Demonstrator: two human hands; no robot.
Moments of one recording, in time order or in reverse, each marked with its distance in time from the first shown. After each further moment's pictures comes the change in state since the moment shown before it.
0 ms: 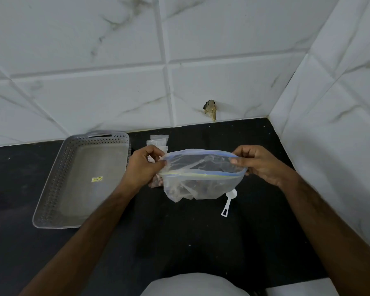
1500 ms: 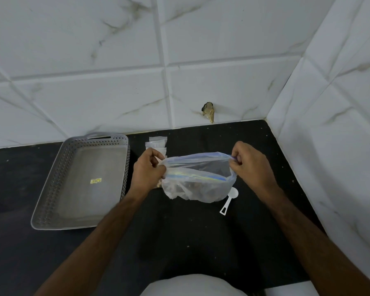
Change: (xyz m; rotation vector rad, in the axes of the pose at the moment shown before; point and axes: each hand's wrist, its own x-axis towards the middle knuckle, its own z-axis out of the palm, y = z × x) left_hand -0.006 -0.002 0.023 -0.014 0.132 -0.094; right_hand -0.001 0.008 0.035 -0.884 0.545 -0.272
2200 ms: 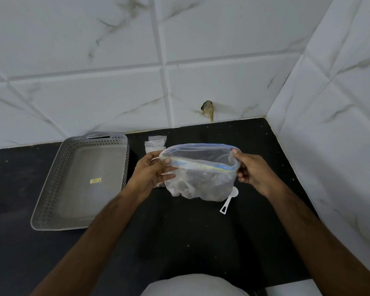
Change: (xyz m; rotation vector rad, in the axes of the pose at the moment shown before) left_hand -0.002 0.003 -0.001 -0.719 -0.255 -0.322; right_hand -0.003 0.000 -0.009 1.009 -0.297 0.782
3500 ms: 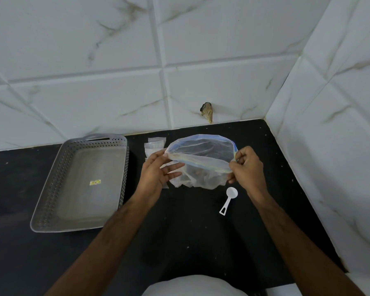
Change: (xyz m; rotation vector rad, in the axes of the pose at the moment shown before) left_hand 0.000 -0.010 0.022 -0.095 0.038 0.090; right_hand -0.011 0.009 0.024 -0.251 0.311 -0.325
